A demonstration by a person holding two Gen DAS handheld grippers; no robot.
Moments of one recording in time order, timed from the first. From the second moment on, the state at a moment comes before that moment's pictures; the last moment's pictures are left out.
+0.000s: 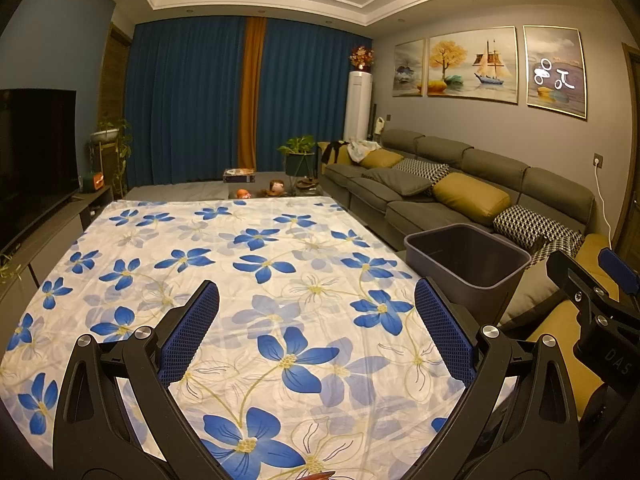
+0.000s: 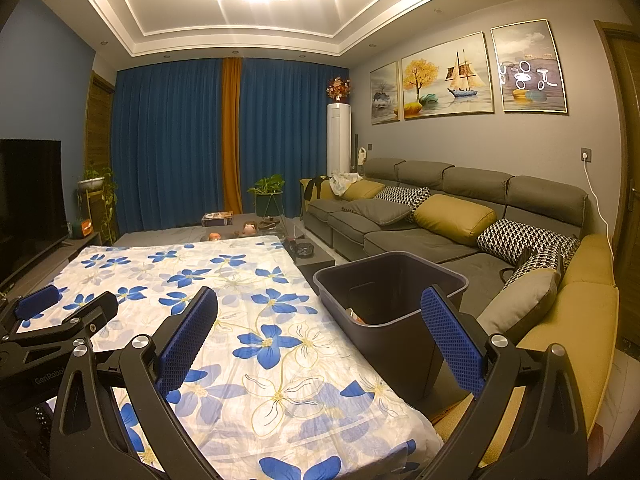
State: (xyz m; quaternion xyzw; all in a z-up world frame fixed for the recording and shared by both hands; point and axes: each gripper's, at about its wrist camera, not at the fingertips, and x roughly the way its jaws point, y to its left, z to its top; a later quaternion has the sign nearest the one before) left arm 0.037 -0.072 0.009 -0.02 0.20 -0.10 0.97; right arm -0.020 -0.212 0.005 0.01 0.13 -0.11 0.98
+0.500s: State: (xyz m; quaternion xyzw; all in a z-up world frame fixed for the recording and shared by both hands) left arm 0.038 -0.072 0.008 -0.02 0.20 -0.10 0.98; right arm -0.019 -0.210 0.005 0.01 0.13 -0.11 0.99
